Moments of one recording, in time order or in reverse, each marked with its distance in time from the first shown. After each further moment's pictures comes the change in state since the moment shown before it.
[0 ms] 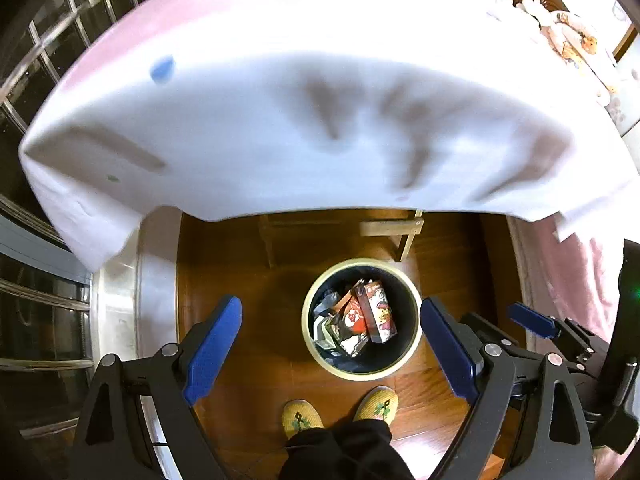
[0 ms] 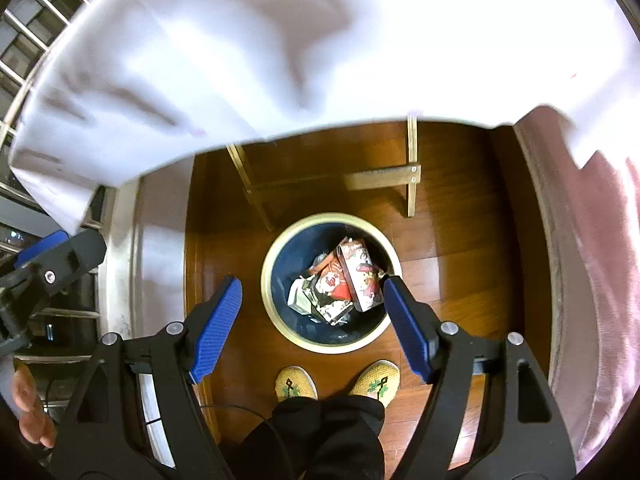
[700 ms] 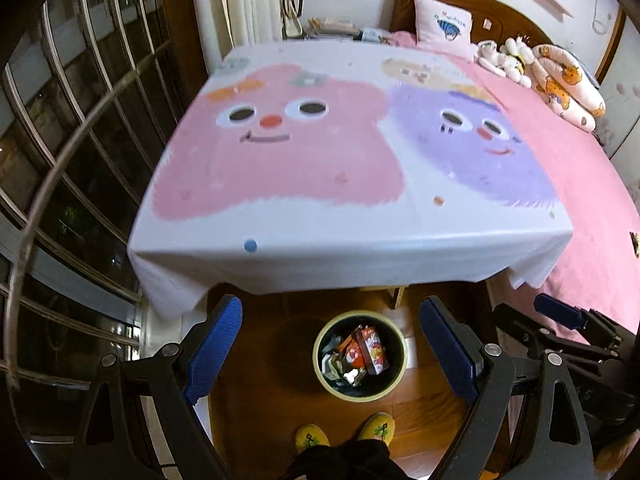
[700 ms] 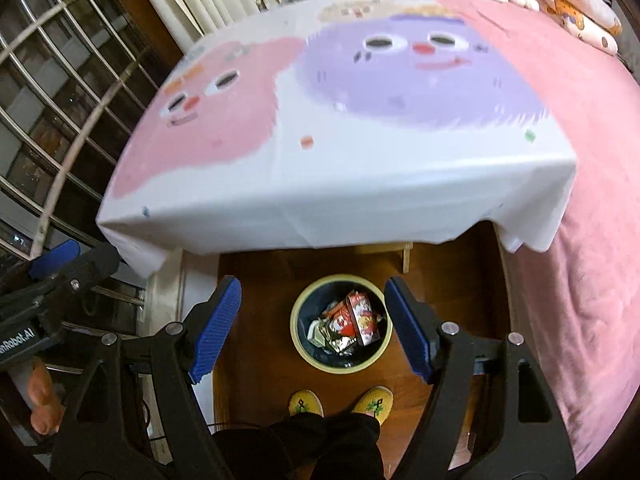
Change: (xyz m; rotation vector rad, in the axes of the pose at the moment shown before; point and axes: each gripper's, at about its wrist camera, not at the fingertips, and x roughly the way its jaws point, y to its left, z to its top) left arm -0.201 -0.016 0.044 0.022 -0.185 0.034; right arm -0.203 0.036 0.054 -0.045 -0.180 0.028
